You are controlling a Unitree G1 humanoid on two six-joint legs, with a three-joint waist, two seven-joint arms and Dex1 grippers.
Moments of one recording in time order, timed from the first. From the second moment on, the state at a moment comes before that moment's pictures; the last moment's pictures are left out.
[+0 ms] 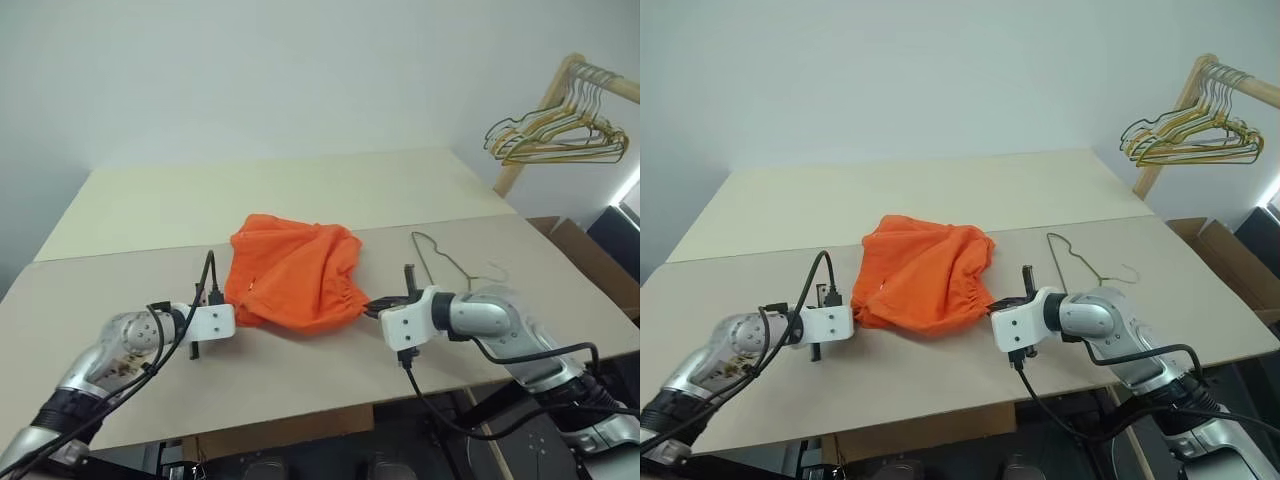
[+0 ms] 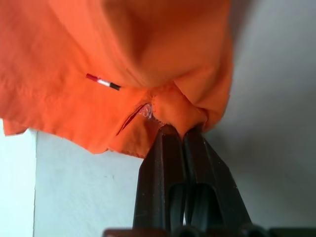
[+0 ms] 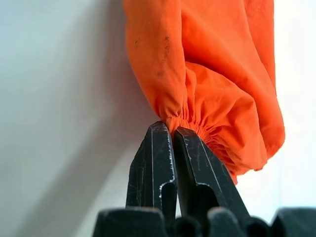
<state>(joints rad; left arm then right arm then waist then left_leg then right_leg) -0.24 0.93 -0.24 0.20 0.25 -0.26 -0.83 -0.37 -0.78 0.34 -0.17 -0.27 -0.20 0.92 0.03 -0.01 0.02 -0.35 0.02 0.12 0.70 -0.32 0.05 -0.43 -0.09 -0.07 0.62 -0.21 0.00</state>
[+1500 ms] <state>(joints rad) -1.52 0.67 -0.19 1.22 0.43 -0.49 0.14 -1.17 -0.53 0.20 0.96 -0.40 -0.61 -0.11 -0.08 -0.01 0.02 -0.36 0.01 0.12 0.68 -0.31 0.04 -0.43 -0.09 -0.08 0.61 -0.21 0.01</state>
